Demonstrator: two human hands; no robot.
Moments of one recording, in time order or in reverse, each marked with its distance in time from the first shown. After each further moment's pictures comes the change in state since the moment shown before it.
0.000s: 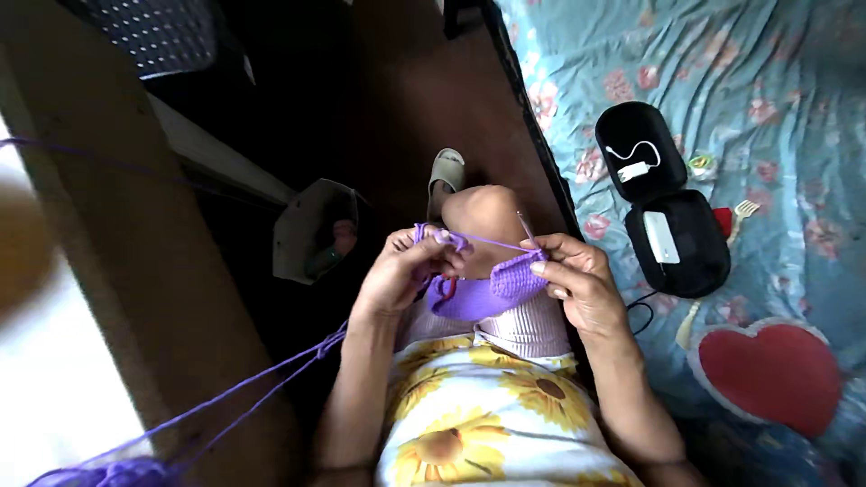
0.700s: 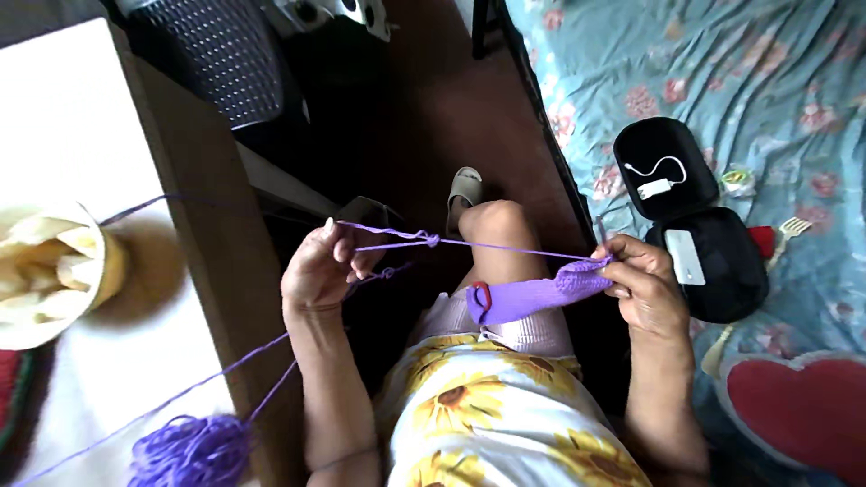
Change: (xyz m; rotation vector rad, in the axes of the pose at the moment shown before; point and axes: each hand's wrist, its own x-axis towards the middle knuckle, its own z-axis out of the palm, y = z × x) left_hand -0.018 0.084 -0.049 -0.001 0.059 0.166; right_hand 0.023 -0.038 -0.066 -0.063 0.043 -0.107
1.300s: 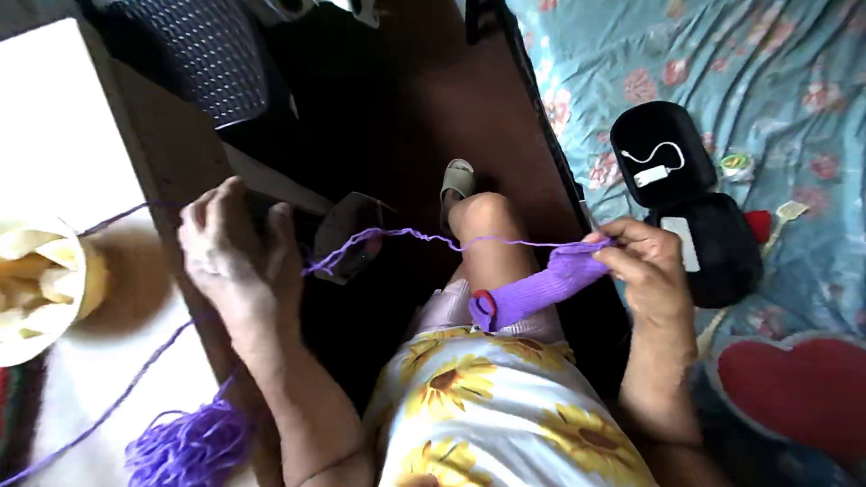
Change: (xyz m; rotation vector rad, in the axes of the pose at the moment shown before) left_hand -0.005 0.057 0.051 1.611 0.705 0.043; right_hand 0.006 -0.017 -0.006 -0.263 -0.002 -0.104
